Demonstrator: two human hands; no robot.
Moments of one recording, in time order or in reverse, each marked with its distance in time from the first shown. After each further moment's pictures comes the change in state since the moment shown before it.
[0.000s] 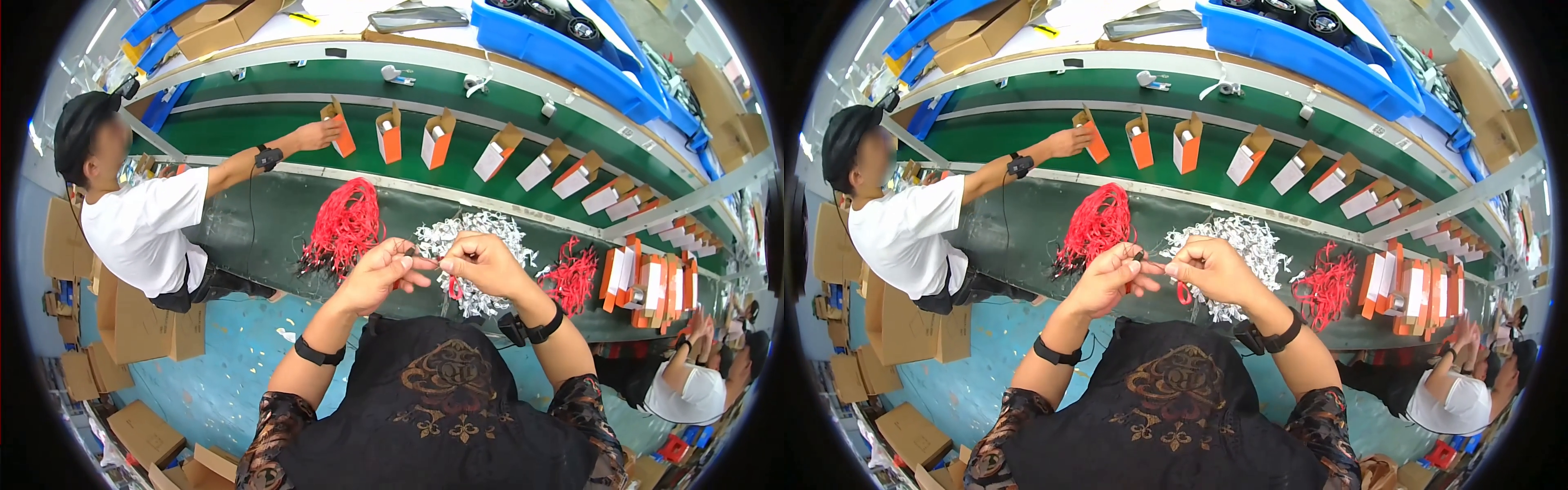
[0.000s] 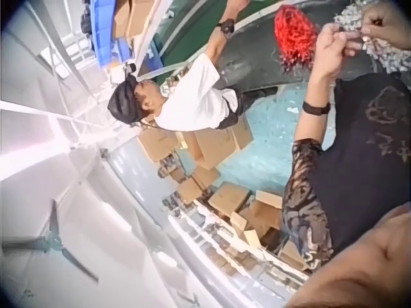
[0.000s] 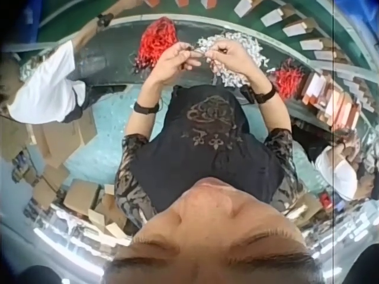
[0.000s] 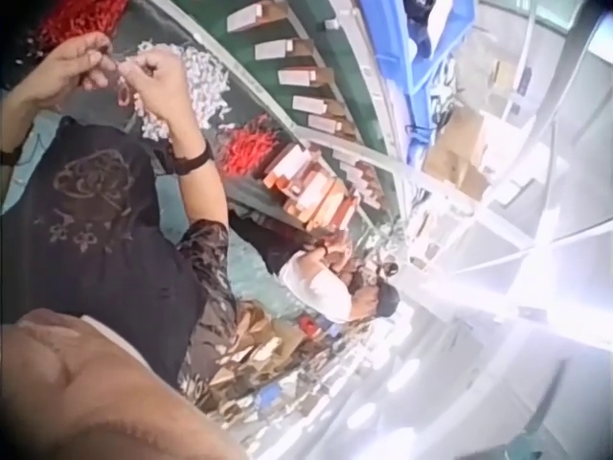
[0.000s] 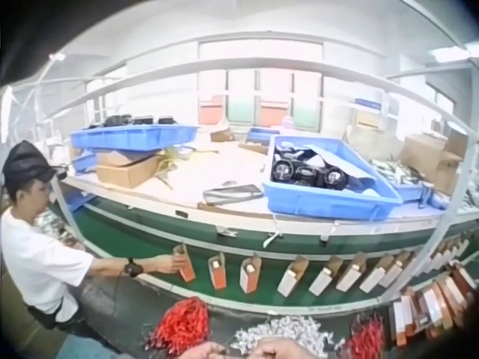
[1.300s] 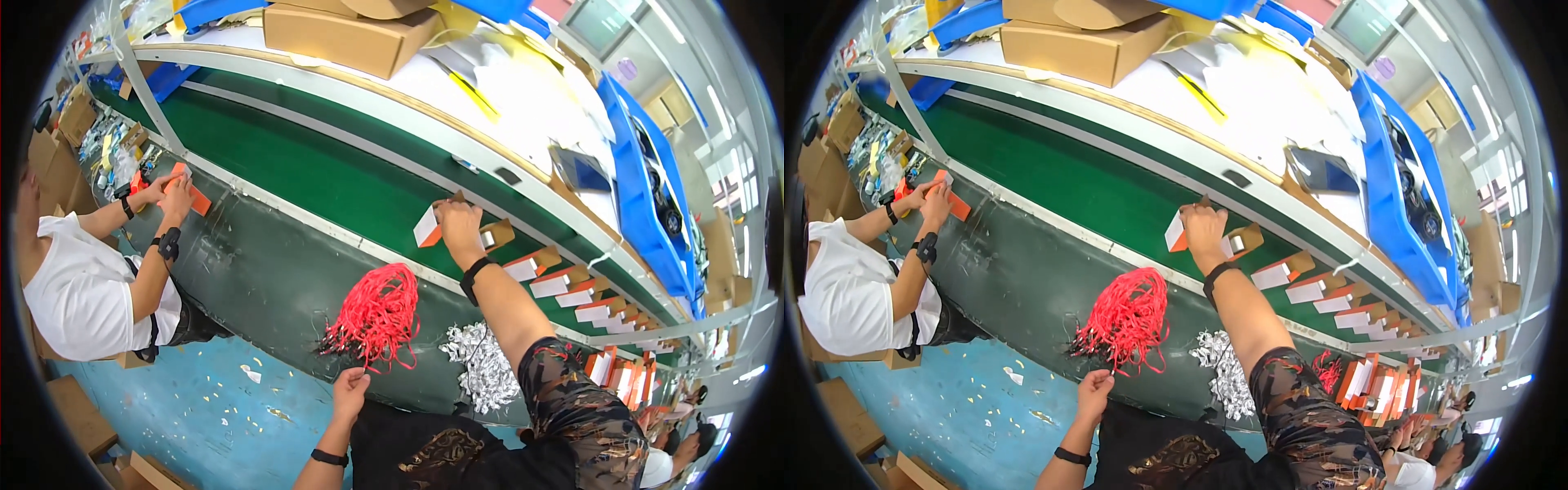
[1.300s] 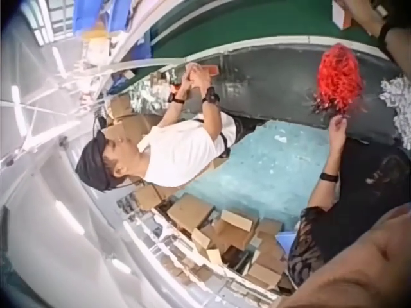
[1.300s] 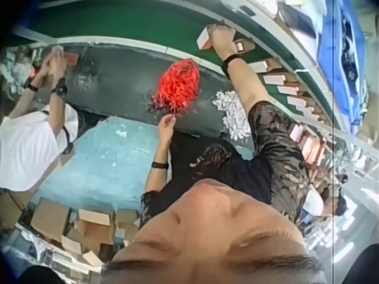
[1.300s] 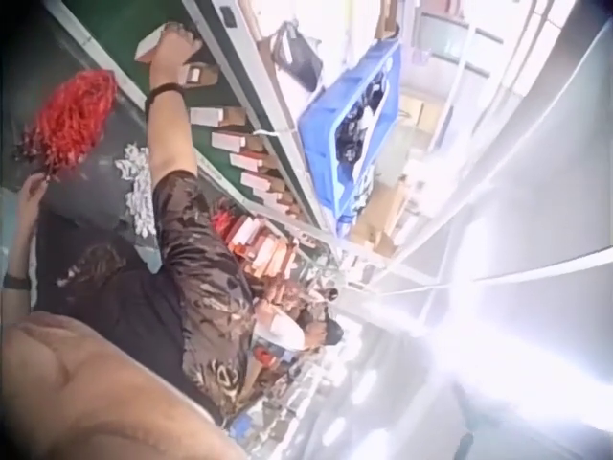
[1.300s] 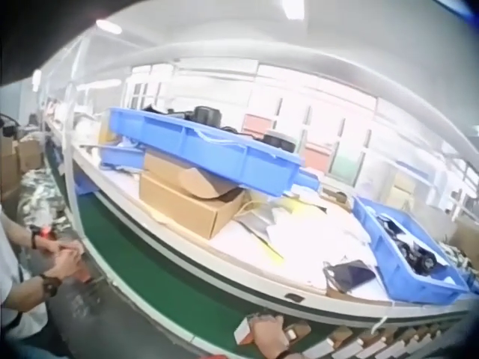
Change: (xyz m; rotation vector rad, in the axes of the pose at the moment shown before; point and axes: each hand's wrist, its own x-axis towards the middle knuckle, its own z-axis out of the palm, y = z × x) left_hand -0.032 -0.153 -0.218 -0.064 0.876 0.050; right_hand 0.413 0.122 0.030 -1.492 0.486 -0.239
